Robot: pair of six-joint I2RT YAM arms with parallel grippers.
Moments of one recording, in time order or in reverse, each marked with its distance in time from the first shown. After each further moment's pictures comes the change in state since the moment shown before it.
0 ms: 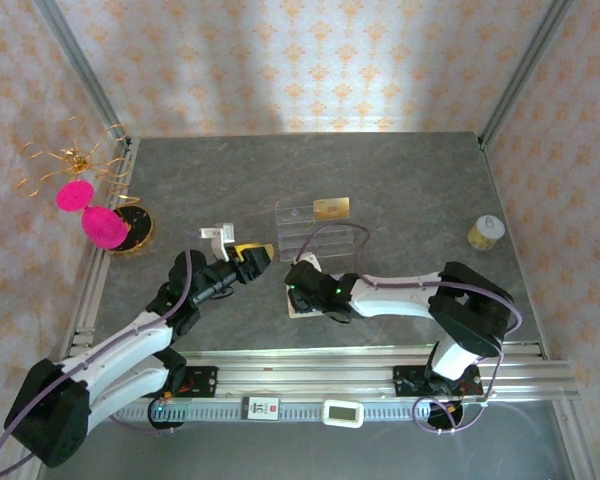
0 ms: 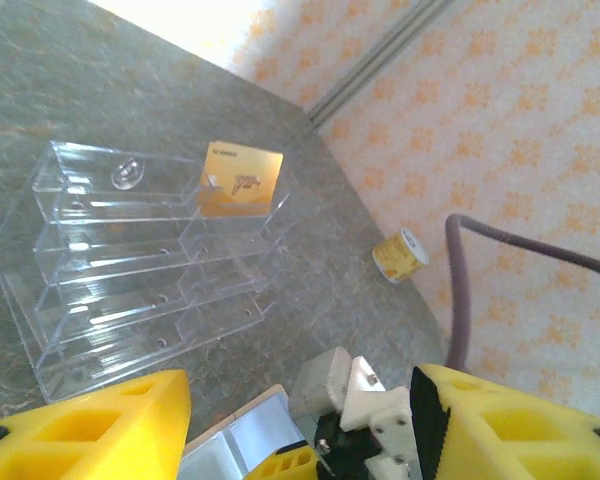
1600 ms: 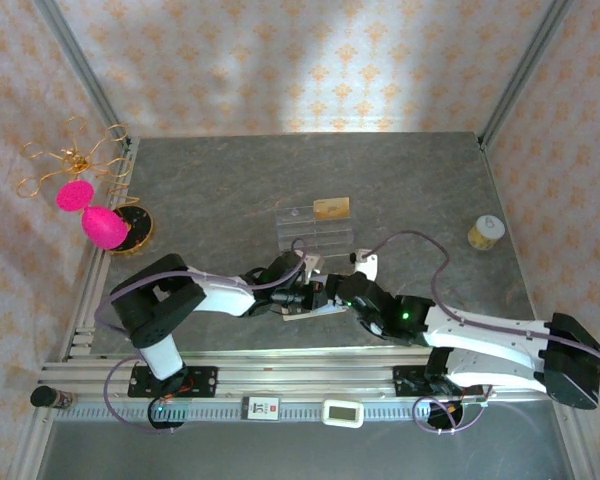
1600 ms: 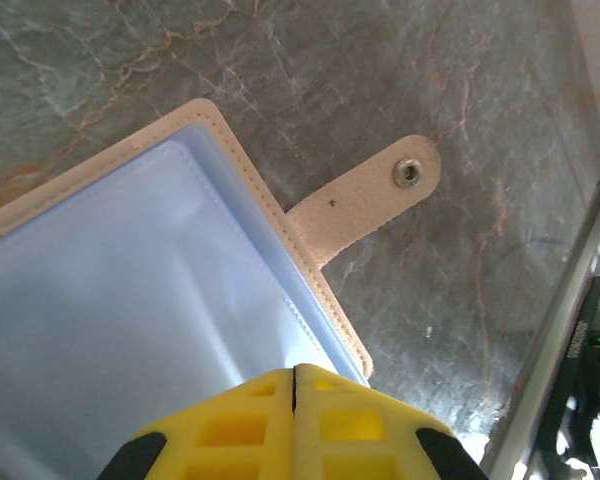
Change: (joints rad) left arm -0.379 0.859 0.372 -0.057 0.050 -0.005; right arm 0.023 -0.618 -0.309 0.015 0.256 0.325
